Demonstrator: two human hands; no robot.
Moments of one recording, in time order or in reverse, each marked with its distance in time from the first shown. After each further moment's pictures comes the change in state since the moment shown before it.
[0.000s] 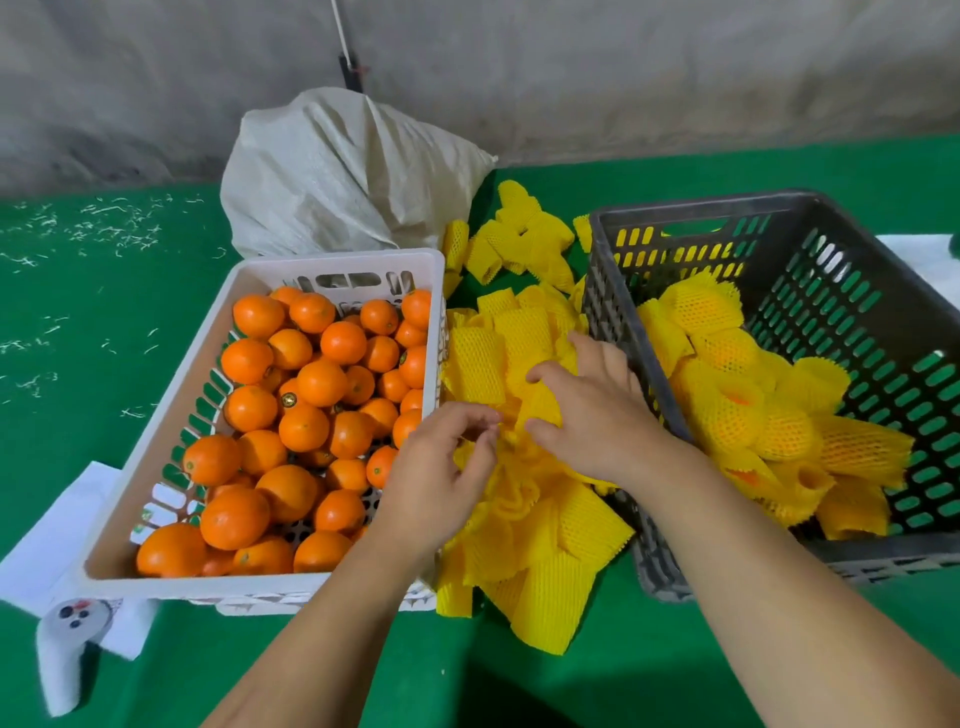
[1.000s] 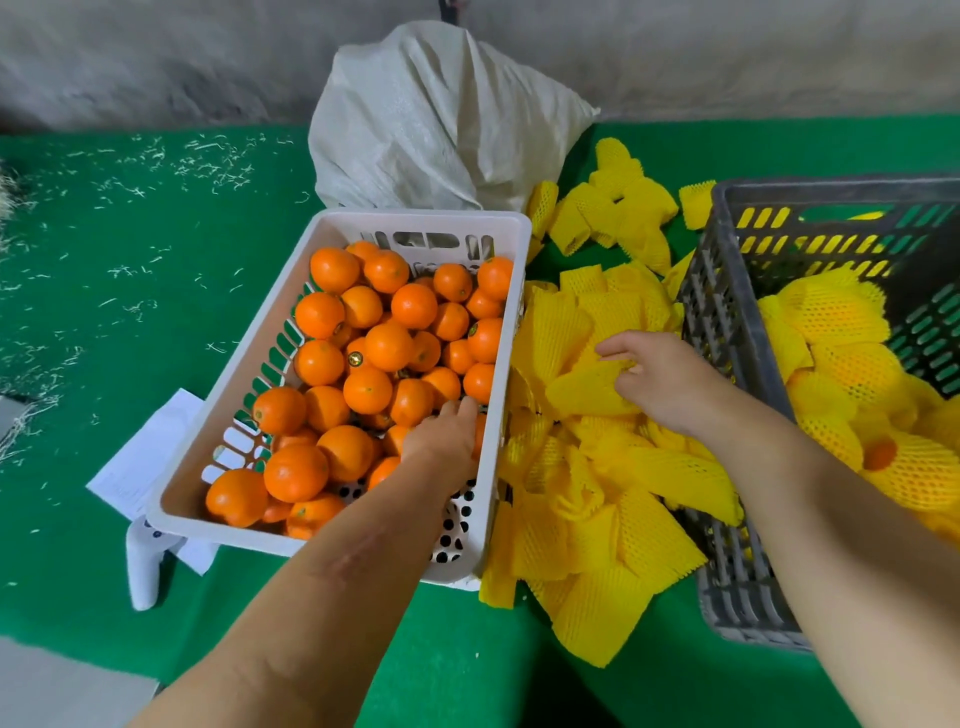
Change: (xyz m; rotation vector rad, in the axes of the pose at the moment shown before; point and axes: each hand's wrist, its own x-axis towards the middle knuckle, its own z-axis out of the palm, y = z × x) left_hand 0.034 -0.117 -0.009 0.838 -0.571 -0.623; right_hand 0.078 0.025 0.015 0.485 -0.217 0.015
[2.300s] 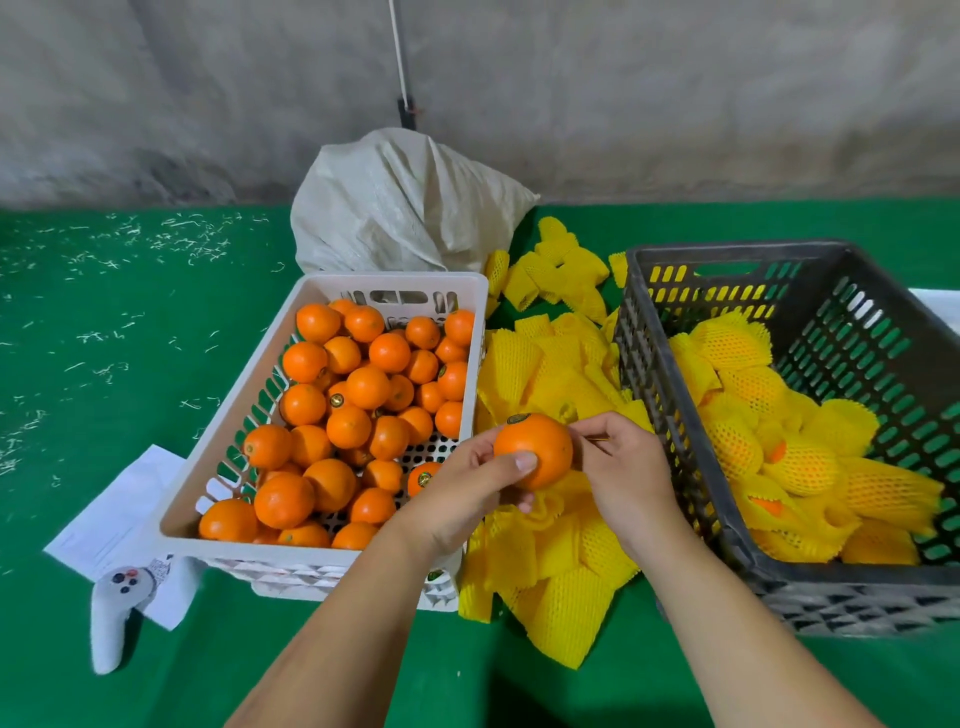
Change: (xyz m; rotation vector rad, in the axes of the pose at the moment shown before) left_hand -0.128 0.056 -0.039 -1.554 -0.213 0.507; right_hand -0.114 -0.031 0.058 0.636 0.513 0.068
